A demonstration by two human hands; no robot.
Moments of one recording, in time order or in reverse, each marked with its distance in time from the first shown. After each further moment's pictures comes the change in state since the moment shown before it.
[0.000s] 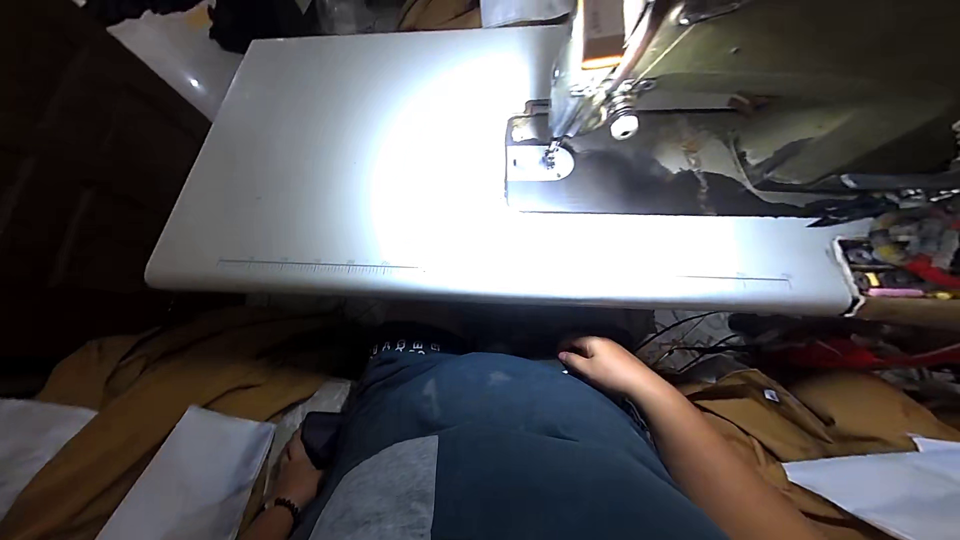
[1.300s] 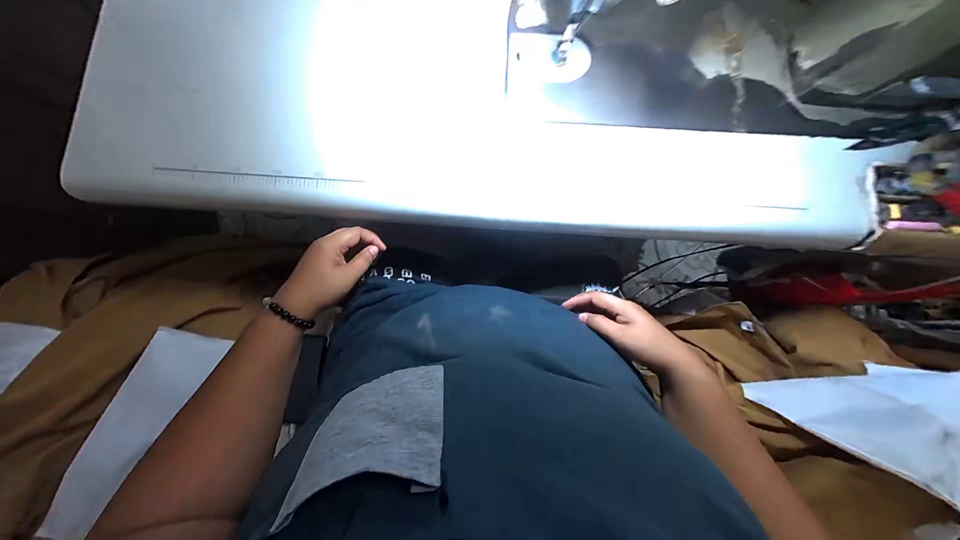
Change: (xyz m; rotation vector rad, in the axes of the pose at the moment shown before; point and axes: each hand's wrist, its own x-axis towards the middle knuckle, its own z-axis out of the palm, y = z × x) left_hand -0.039 0.181 -0.115 -0.254 0.184 1.172; right_hand -0.047 0.031 0.021 0.355 0.156 -0.244
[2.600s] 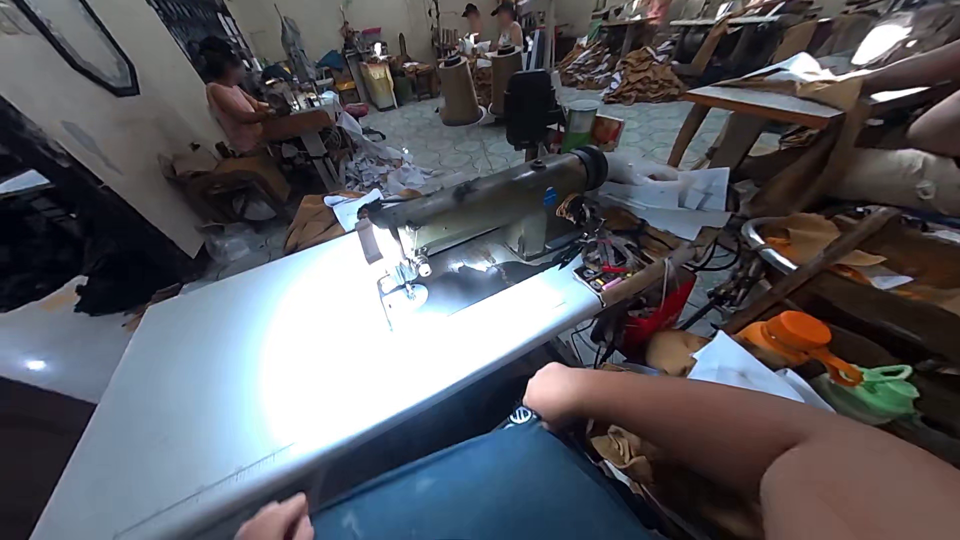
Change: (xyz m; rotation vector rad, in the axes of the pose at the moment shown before) left_hand -0.011 0.034 -0.046 0.520 -0.326 0.091; right_hand -0.023 -0.111 -0.047 -1.079 -0.370 0.225
